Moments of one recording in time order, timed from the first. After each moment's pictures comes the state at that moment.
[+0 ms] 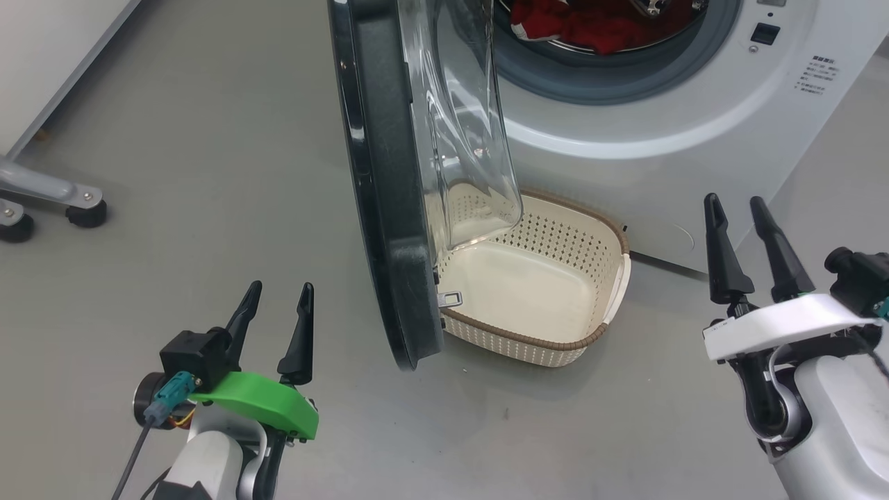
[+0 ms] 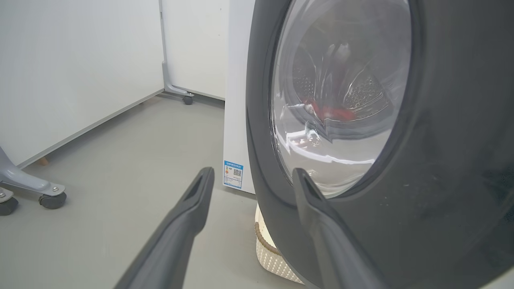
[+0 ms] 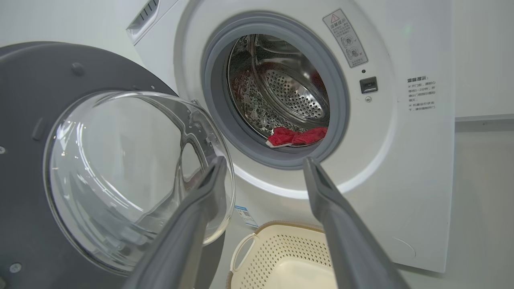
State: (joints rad) left arm -0.25 0.03 -0.26 0.41 -0.44 -0.09 -0.25; right arm -0.24 -0.26 0.28 0.19 0.79 0.12 -0.22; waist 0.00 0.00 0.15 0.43
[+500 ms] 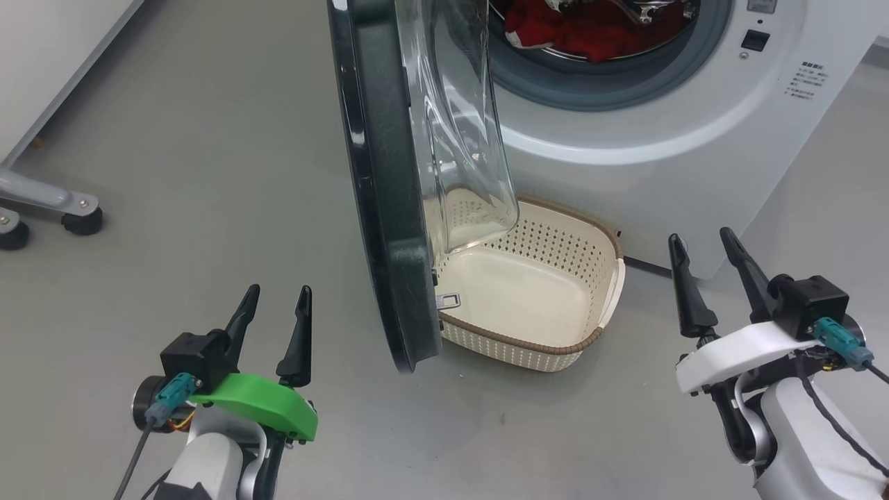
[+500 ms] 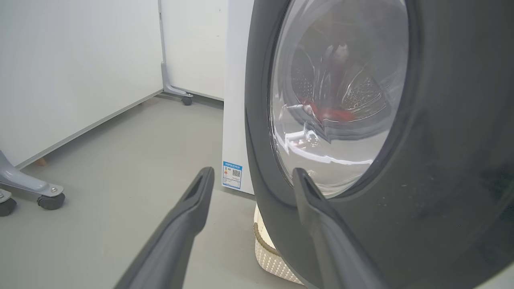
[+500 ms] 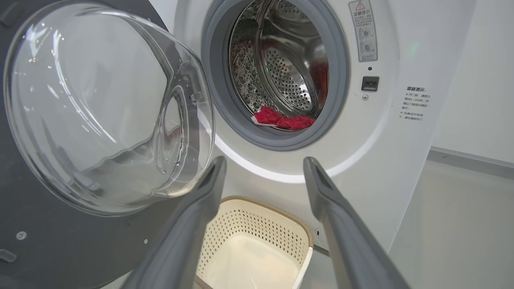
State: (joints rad) left arm -0.25 0.03 -0.26 0.42 -0.44 -0.09 -0.25; right arm -0.23 -0.25 0.33 0.30 0.50 0.00 -0.26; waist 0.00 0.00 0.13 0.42
